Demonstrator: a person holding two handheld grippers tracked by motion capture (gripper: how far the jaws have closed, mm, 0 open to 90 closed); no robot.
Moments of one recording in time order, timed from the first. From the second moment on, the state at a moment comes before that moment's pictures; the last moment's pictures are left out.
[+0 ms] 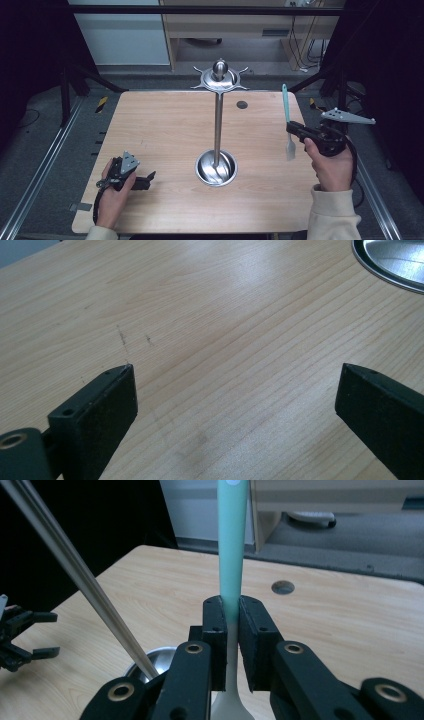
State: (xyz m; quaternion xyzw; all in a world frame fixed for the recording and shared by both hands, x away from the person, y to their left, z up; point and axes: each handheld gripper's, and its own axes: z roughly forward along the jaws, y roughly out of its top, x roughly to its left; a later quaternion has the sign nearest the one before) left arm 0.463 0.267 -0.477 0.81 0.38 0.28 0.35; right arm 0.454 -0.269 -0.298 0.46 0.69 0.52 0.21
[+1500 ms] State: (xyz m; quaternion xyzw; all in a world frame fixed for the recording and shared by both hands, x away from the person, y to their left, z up) left arm 0.464 0.267 -0.478 0.81 0.38 0.28 0.34; right arm 0.420 -0.222 -0.266 0.29 0.71 0.59 0.23
